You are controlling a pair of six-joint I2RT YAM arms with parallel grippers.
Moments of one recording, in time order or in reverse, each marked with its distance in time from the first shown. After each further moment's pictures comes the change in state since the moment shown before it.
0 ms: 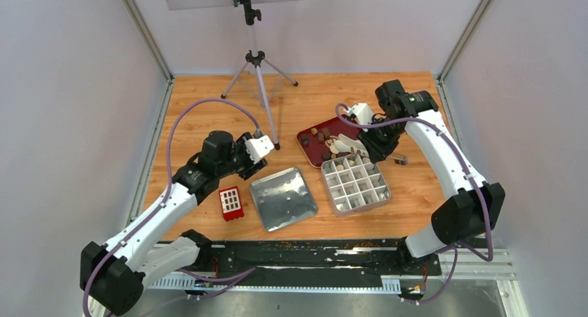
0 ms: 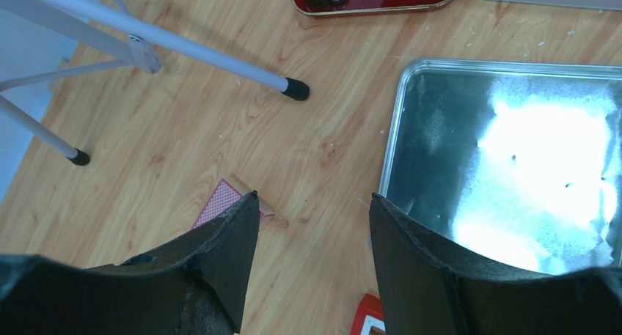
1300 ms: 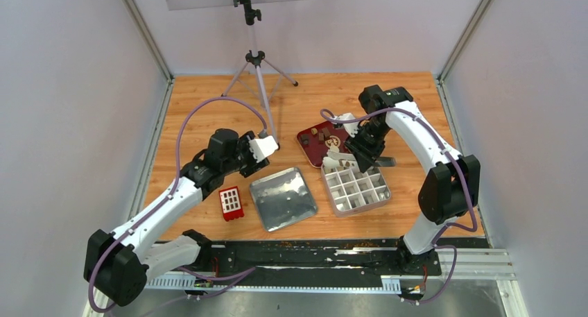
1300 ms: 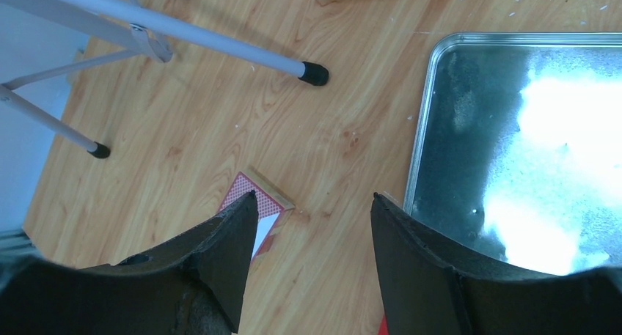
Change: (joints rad) left arm -0.003 0.078 0.005 0.032 -0.063 0.090; right arm 0.038 0.168 0.017 -0.074 -0.090 -0.060
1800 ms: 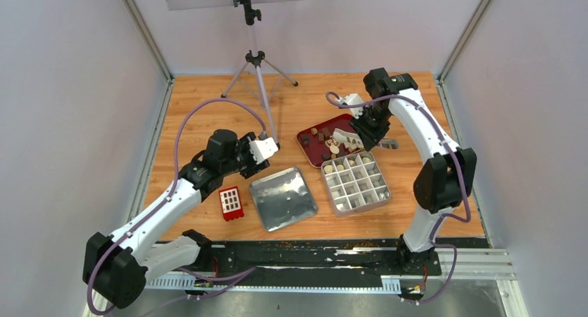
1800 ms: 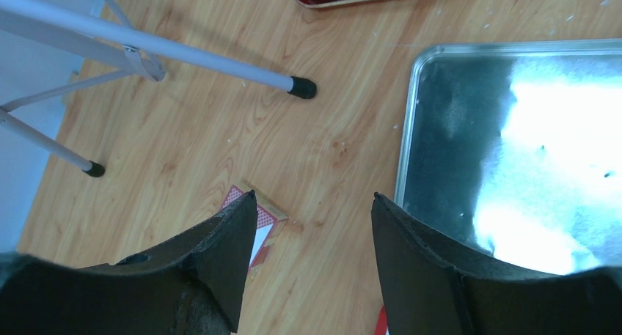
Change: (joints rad) left arm 0.000 -0.012 -0.009 0.002 0.042 0.029; right arm -0.055 0.057 0.159 0.036 0.107 0.045
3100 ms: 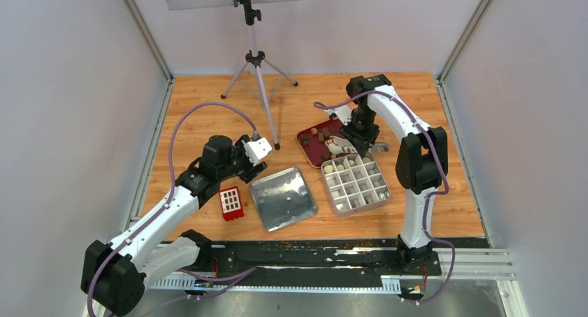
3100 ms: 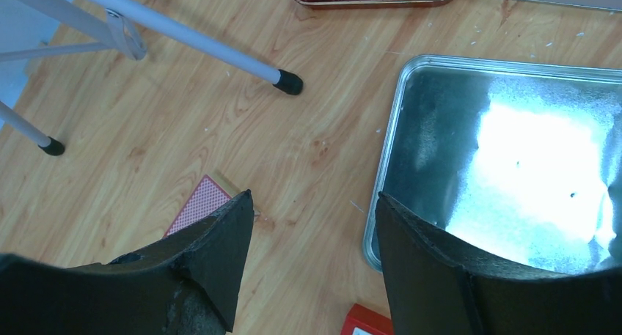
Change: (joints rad) left arm 0.029 -0.069 -0.090 0.078 0.039 -0.145; right arm 0.040 0.283 0.125 -0.054 0.107 0.011
